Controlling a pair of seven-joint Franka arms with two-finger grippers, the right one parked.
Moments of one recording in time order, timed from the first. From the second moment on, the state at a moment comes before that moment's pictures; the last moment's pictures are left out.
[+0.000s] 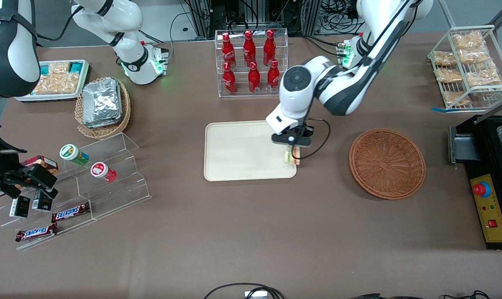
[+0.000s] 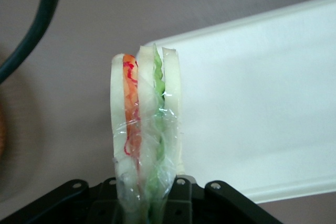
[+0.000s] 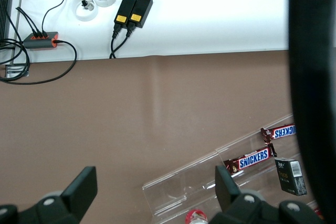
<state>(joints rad) -0.14 0.35 -0.64 -2.00 0.30 2.20 -0.73</state>
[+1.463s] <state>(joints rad) -0.25 0.63 -0.63 -1.89 0.34 2.24 -0.85</state>
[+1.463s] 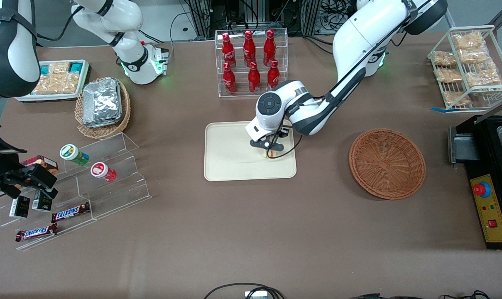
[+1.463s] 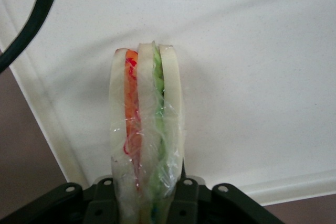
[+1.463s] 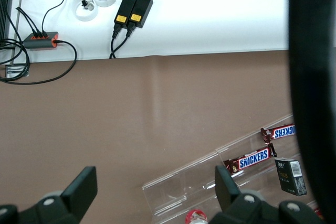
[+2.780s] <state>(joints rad) -0.04 0.44 -0.54 -1.64 0.34 1.95 -1.00</state>
